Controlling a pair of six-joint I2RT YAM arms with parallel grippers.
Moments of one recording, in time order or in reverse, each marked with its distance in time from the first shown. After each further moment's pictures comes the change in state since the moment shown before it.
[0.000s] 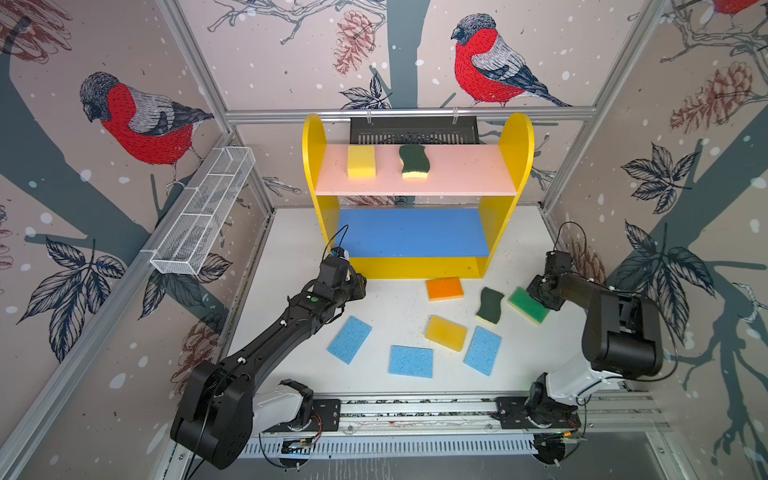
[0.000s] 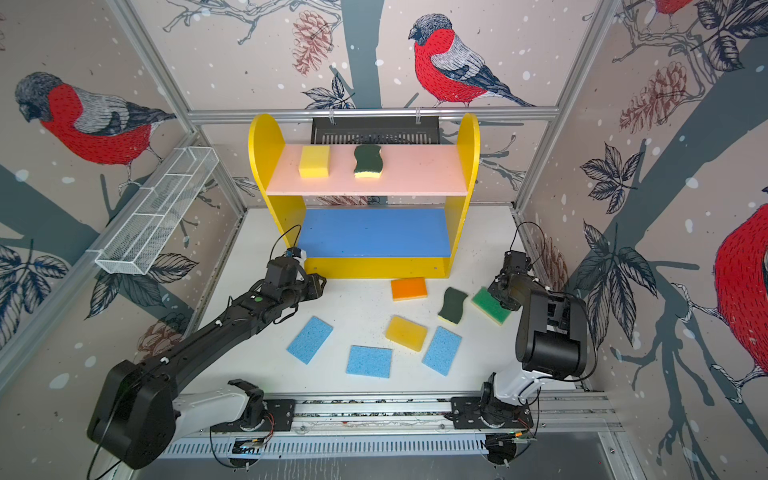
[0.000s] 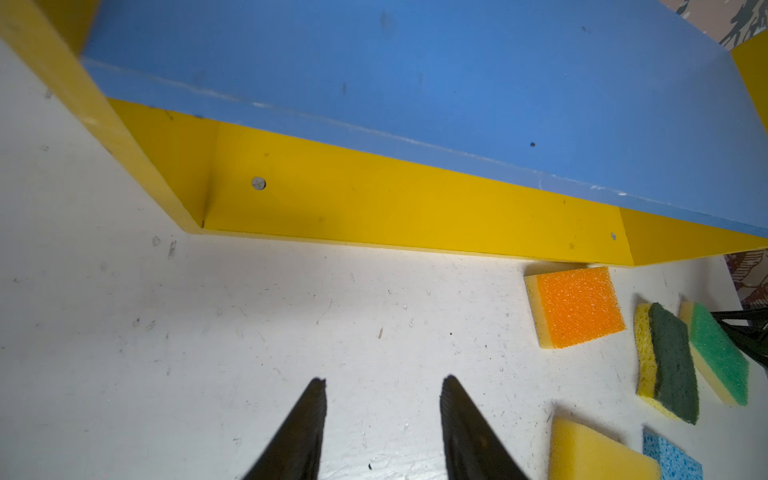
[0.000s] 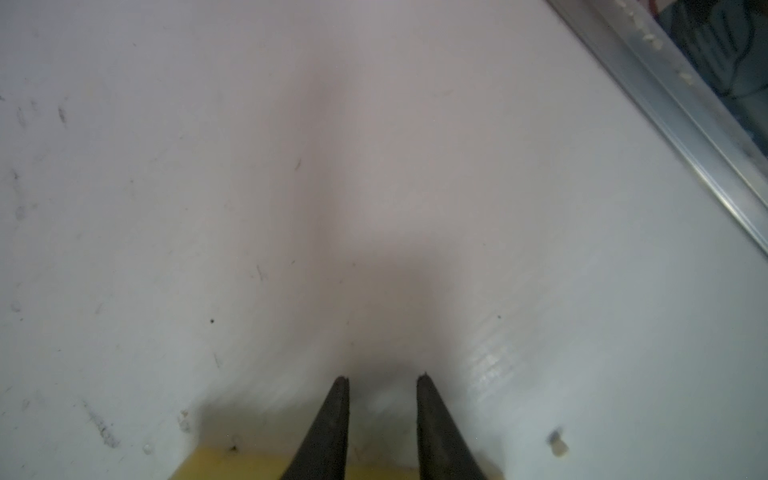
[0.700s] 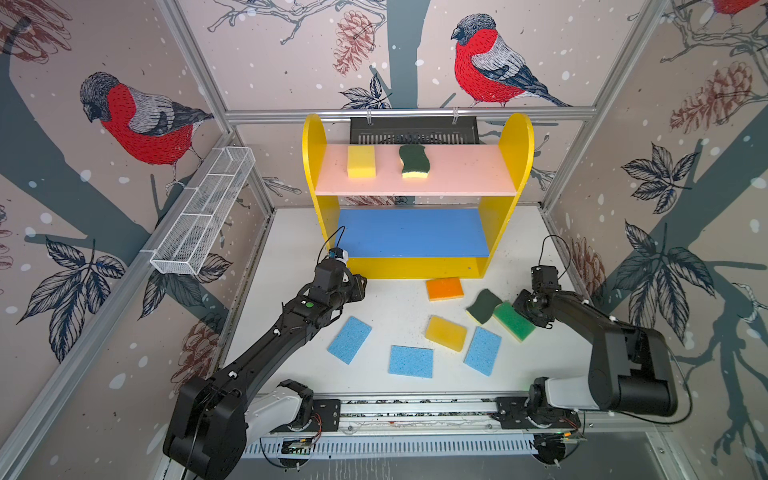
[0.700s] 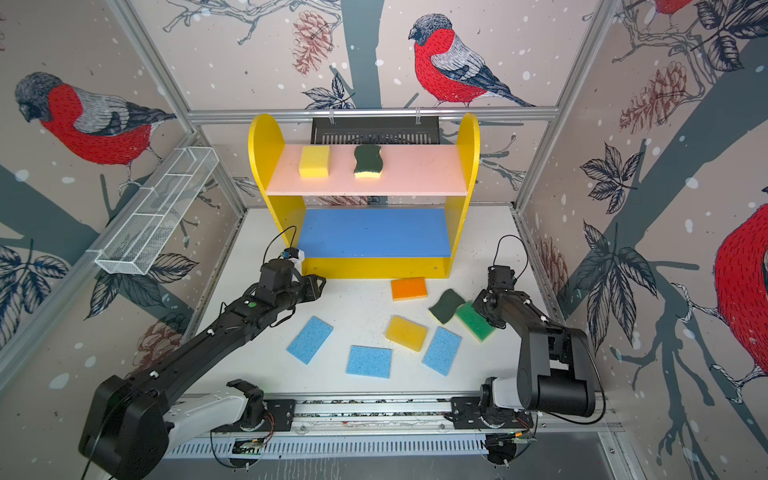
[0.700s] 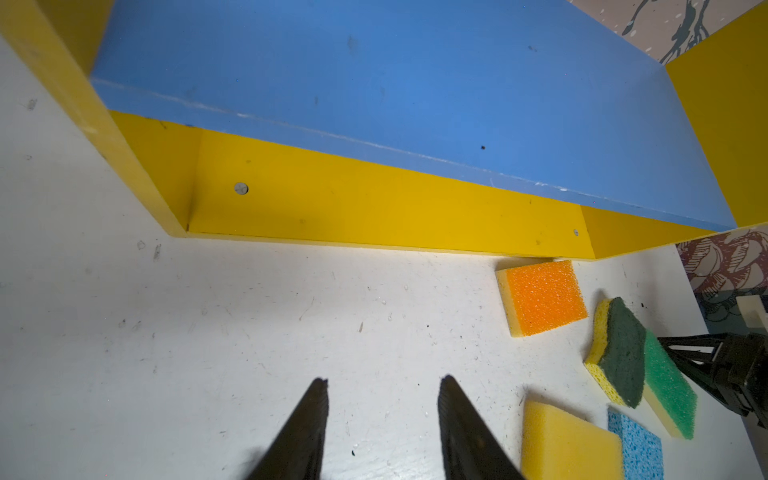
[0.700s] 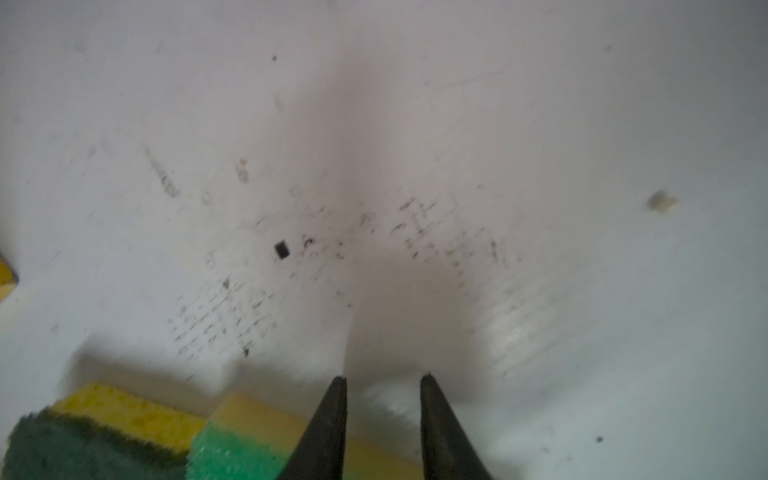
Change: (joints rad) left arm 0.000 -0.074 -0.021 0.000 0.044 -0.001; right arm 0.156 -0.239 -0.193 -0.088 -0.100 0.111
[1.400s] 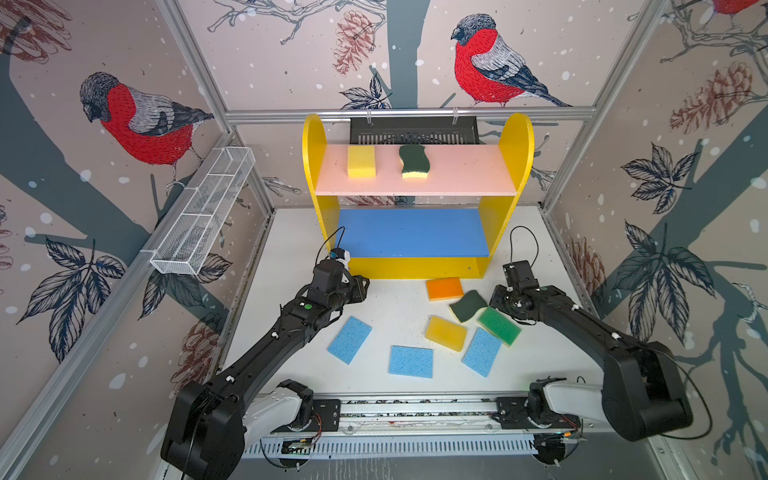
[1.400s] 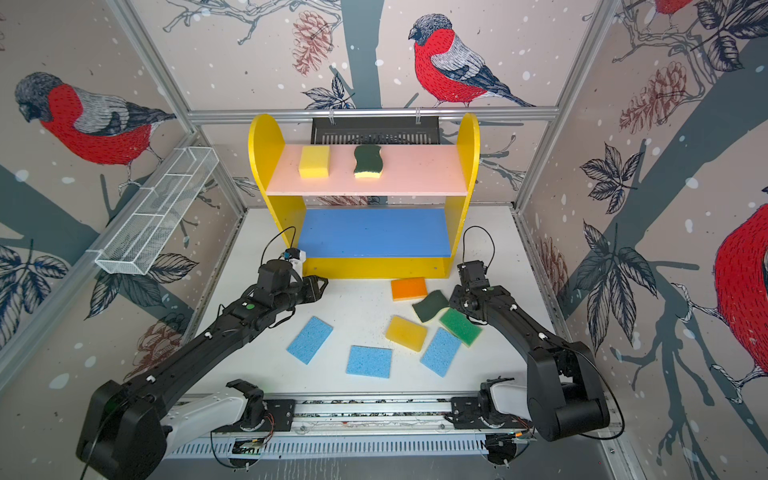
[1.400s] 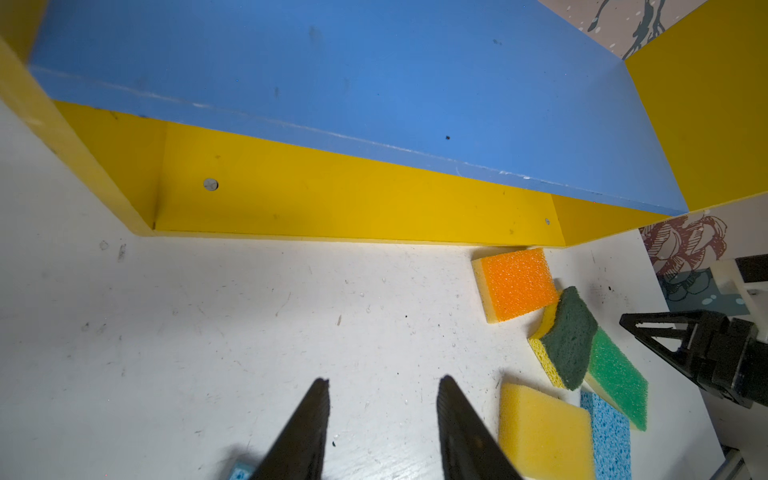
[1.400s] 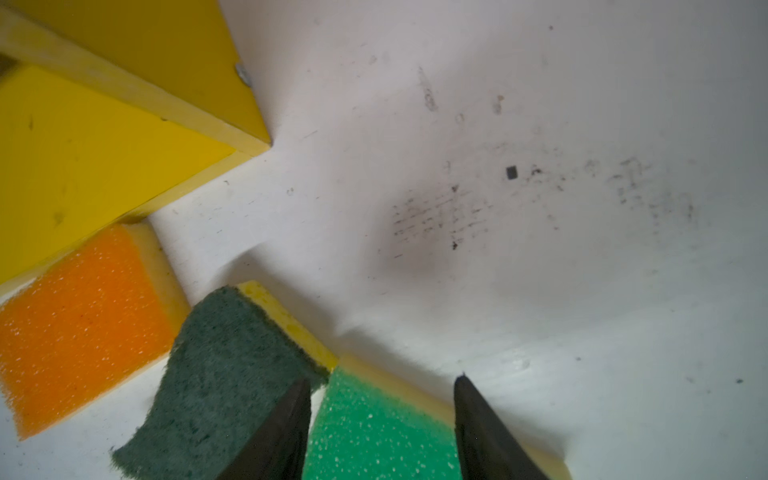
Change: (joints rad) left arm 0.000 -0.015 -0.006 0.007 0.059 0.000; right arm 0.312 -0.079 0.083 -0.090 0.069 0.041
